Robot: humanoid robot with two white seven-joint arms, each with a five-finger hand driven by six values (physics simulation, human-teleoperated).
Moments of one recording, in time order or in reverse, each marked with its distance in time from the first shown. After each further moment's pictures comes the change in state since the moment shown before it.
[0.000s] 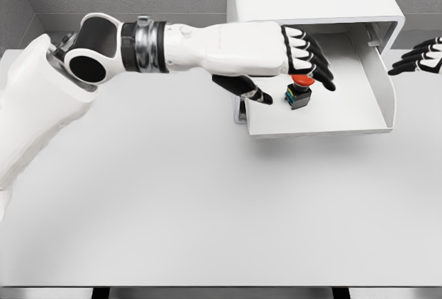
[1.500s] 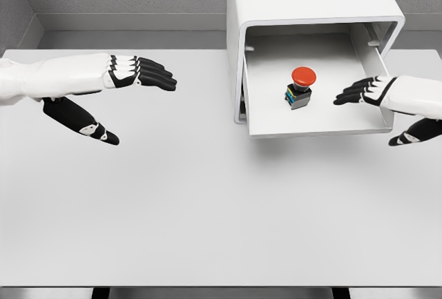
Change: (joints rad) left arm 0.193 0.633 0.004 -0.160 0.467 0.000 0.000; right arm 0.232 0.121 0.002 -0.022 -0.060 0.001 -0.186
